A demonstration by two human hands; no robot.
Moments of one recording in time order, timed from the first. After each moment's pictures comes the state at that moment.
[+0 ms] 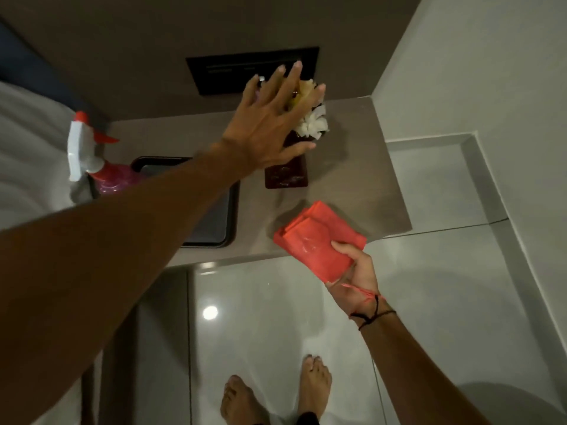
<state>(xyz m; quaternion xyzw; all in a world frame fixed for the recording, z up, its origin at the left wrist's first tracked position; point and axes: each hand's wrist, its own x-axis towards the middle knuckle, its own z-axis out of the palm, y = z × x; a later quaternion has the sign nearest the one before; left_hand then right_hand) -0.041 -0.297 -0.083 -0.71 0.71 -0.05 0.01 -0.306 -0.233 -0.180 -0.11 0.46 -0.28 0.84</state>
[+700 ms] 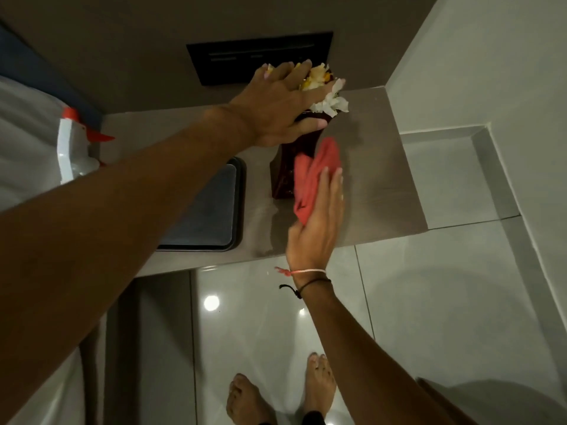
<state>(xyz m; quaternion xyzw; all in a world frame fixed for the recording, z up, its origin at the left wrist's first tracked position) -0.013 -0.319 -0.070 -0.67 0.74 0.05 0.05 -0.187 -0.226 -0.182 -0.70 0.55 -0.32 0.31</state>
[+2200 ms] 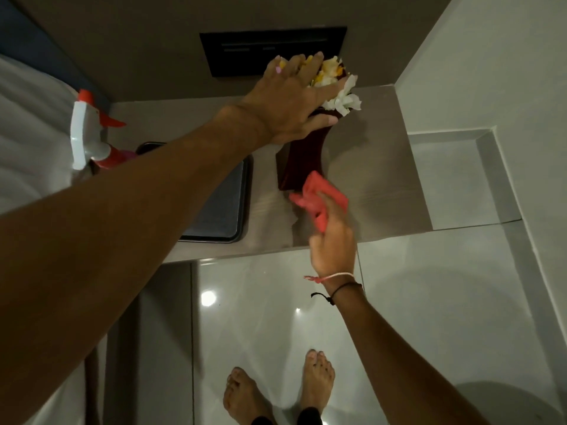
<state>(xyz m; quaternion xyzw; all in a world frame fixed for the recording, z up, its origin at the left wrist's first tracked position) -0.017 -0.314 -0.076 -0.68 0.73 0.01 0.04 -0.231 -0.234 -0.202 -0.75 0.53 -0.20 0.35</state>
